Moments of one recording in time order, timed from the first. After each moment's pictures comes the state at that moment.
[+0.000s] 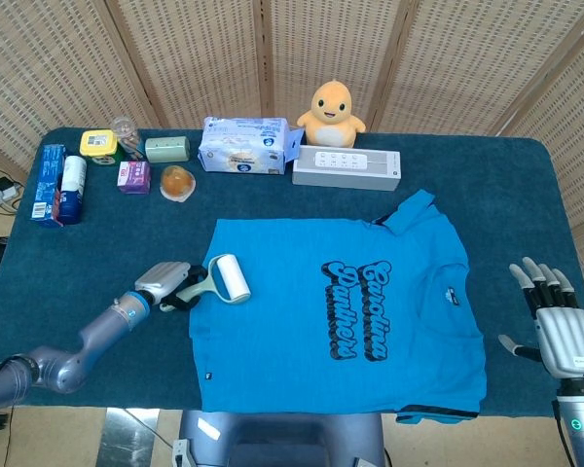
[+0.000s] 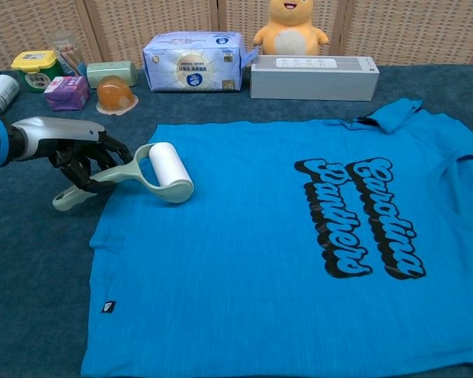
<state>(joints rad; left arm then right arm) -0.84 -1.37 -0.07 -1.43 1.02 0.55 -0.15 0.13 -1.14 0.08 -1.53 -1.51 1.47 0.02</state>
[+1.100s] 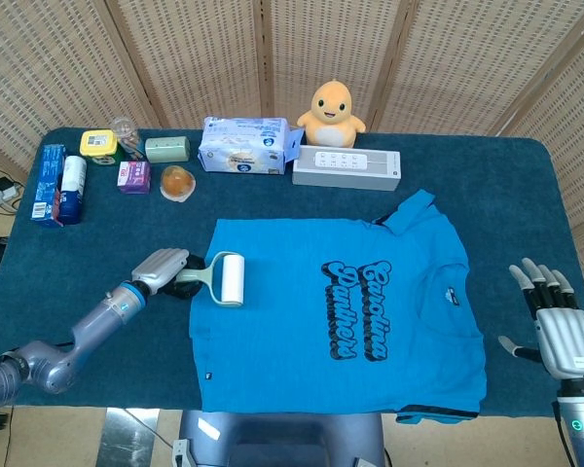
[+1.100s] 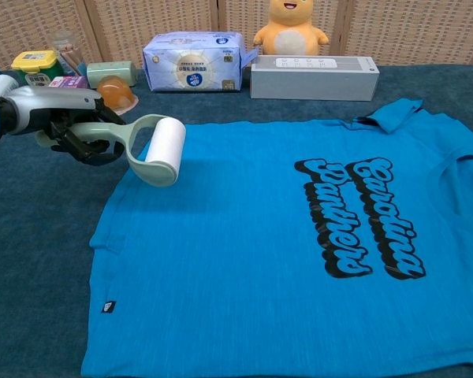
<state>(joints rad) -0.80 -1.34 -0.13 -1.43 1.22 0.61 -0.30 0.13 -1.13 0.08 -1.54 -1.51 1.46 0.02</state>
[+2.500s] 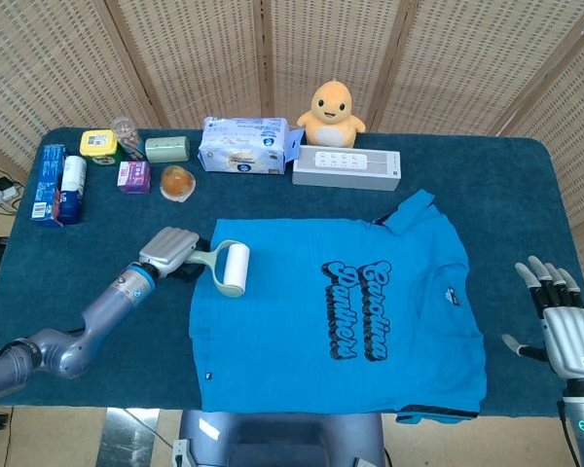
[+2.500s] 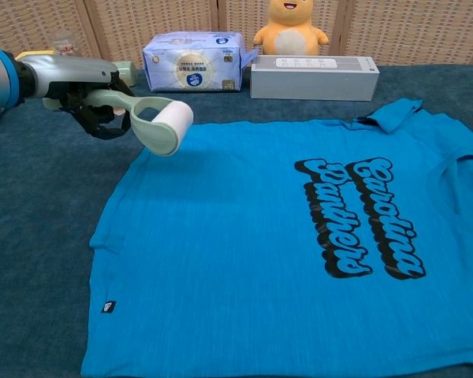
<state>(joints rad) -0.90 -1.32 -0.13 -1.46 1.02 0.65 0.06 0.12 -1.11 0.08 -1.55 -1.51 1.47 0.06</state>
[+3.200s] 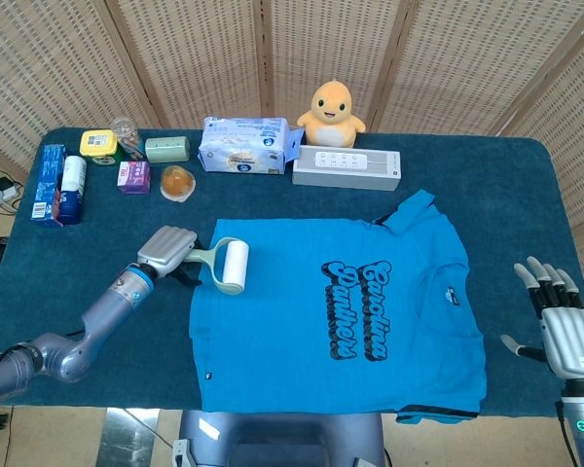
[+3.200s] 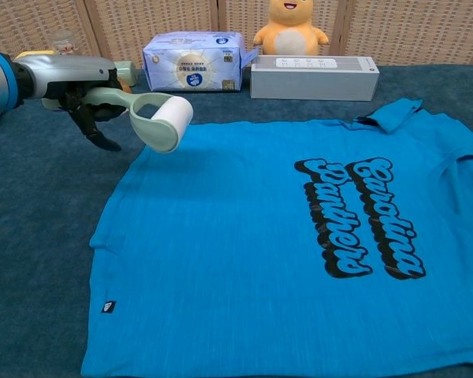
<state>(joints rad) -0.88 -1.34 -0.13 -1.46 1.05 0.69 0.04 0.12 -1.11 0.09 -1.55 -1.51 1.47 0.06</state>
